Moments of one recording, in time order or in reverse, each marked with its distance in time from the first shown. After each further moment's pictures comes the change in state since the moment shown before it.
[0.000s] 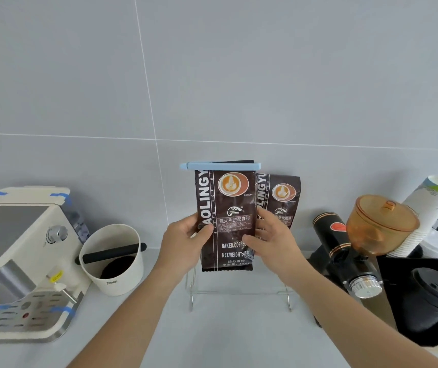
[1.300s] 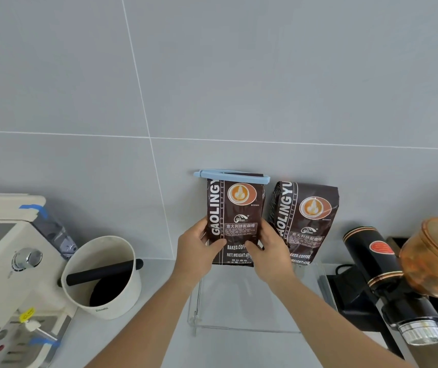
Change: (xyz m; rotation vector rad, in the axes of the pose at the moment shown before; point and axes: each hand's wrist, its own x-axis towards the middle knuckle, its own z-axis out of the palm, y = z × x) left_hand 0.096 -0.076 0.019 0.139 0.025 0.049; right_hand 0.090 0.060 0.040 -0.135 0.155 0.045
